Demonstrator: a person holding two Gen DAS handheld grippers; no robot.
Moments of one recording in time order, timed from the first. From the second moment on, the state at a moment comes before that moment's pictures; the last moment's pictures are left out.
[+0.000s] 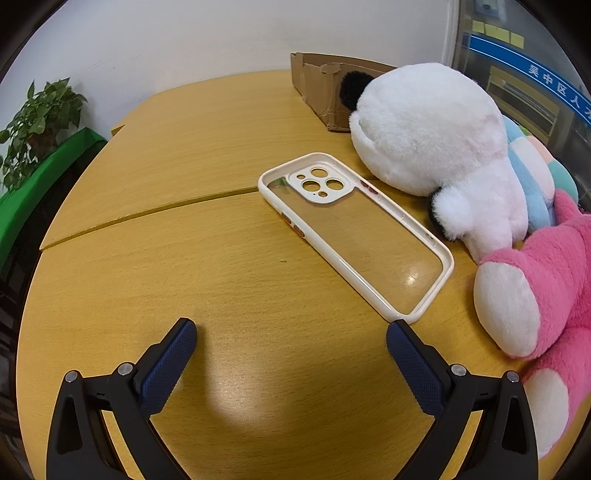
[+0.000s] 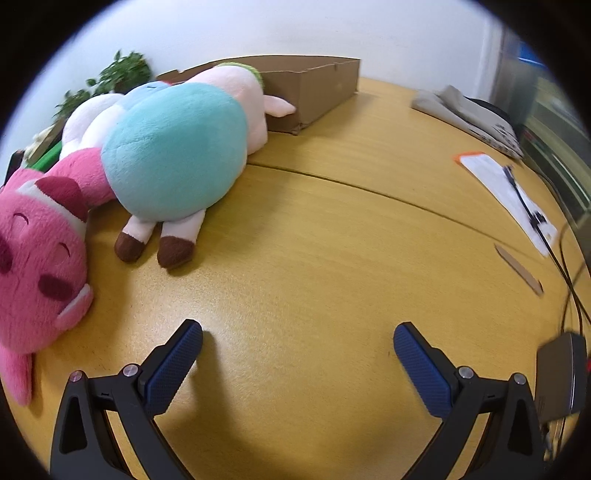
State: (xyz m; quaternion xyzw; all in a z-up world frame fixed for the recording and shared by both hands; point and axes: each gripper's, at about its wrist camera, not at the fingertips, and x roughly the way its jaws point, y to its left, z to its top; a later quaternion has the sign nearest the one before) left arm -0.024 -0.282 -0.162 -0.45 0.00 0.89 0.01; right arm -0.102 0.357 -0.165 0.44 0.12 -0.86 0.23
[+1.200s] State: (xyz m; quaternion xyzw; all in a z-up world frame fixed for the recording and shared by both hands) left arm 0.094 -0.032 -0.035 -0.37 -0.06 0.93 0.04; right arm 0.079 0.200 -0.056 0.35 0.03 -0.93 0.11
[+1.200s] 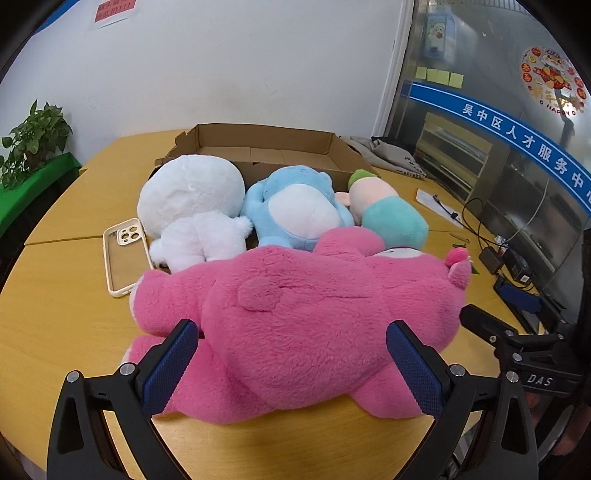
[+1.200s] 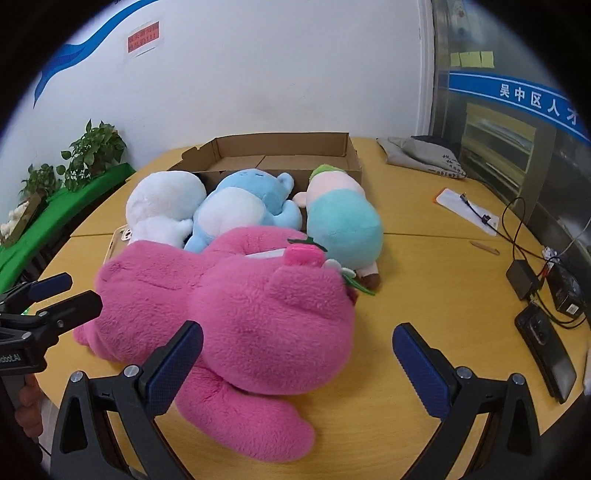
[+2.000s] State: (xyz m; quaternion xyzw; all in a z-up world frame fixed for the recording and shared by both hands) left arm 0.067 -0.047 -0.042 -0.38 -0.09 0.92 0.08; right arm 0.053 0.188 -0.056 0.37 0.04 -0.92 0.13
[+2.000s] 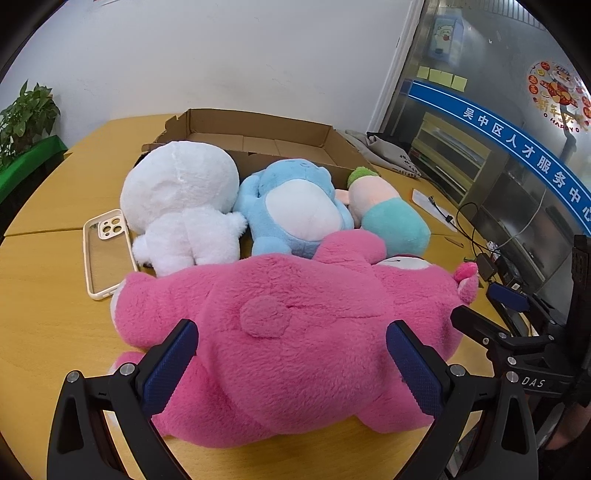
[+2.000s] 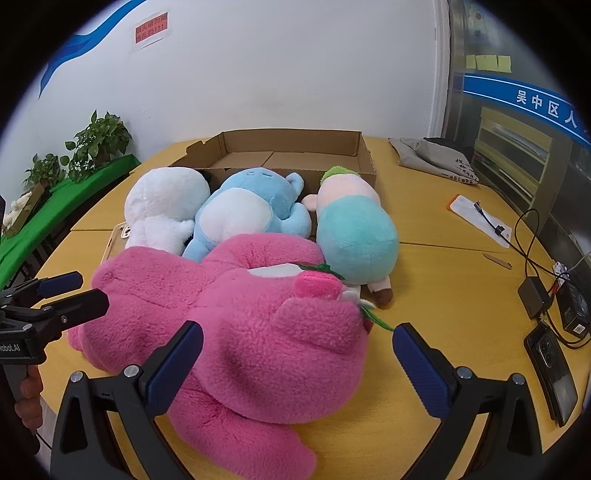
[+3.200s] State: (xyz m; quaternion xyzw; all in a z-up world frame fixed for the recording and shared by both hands) left arm 0.021 -0.078 -0.104 -0.46 -0.18 0.86 0.15; right arm 0.004 0.208 -0.119 0.40 -0.06 -0.88 0.23
